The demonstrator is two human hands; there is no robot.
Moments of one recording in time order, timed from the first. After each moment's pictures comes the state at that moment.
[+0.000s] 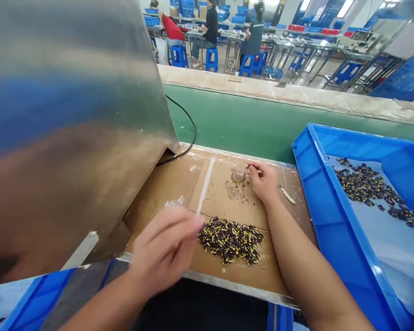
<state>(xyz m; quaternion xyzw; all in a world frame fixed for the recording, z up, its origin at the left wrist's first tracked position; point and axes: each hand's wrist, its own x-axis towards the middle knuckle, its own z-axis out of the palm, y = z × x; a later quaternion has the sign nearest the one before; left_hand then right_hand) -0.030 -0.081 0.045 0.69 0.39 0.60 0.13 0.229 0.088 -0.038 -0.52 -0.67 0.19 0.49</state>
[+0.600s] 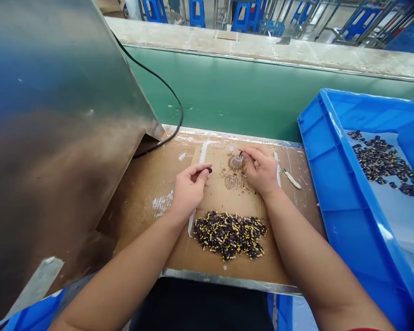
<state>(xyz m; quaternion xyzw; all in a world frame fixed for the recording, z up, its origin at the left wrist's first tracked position) 0.000 0.020 -0.034 0.45 0.53 0.54 0.48 0.218 0.085 -0.033 -0.44 -0.77 0.07 0.47</state>
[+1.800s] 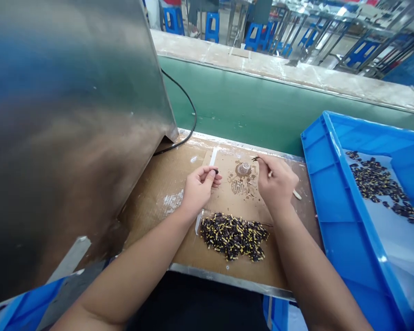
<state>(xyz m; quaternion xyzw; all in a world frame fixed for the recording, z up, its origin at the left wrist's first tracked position) 0.002 0.020 -0.032 0.36 0.47 0.59 0.54 0.206 0.049 0.019 -0.48 -0.73 -0.08 0.48</state>
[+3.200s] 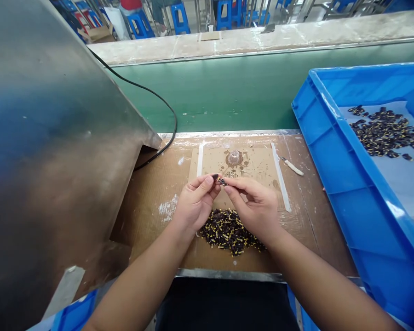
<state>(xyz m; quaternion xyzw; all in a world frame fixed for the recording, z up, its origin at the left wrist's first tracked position) 0.016 -0.004 -0.007 0.21 0.35 0.56 0.72 0.167 -0.030 0.003 -0.45 -0.64 0.28 0.55</state>
